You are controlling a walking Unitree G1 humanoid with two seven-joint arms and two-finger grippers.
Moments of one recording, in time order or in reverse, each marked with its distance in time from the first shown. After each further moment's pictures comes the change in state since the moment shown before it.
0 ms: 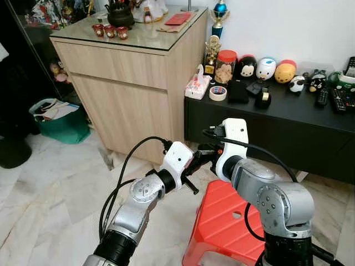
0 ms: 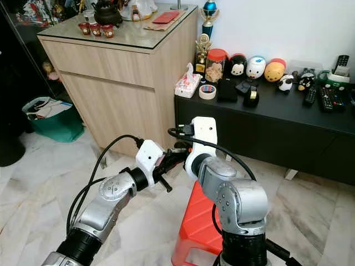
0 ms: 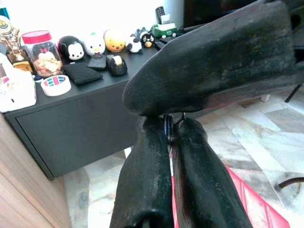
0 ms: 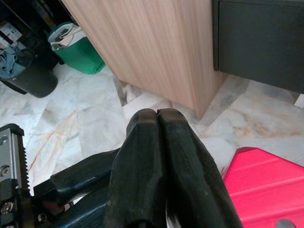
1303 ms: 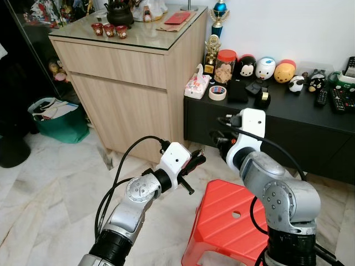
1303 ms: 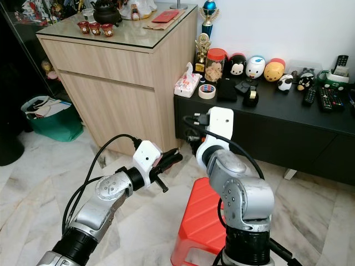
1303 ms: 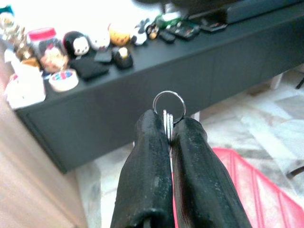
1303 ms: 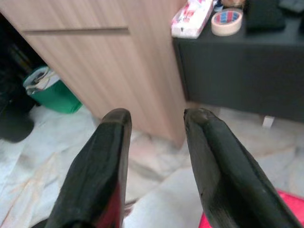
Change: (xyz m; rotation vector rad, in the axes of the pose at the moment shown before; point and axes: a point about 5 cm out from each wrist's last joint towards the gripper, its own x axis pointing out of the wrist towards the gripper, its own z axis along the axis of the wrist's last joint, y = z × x) left arm -0.007 0.008 -0.008 0.051 0.057 0.023; right arm -0.001 -0.029 0.024 0.029 -0.176 -0.156
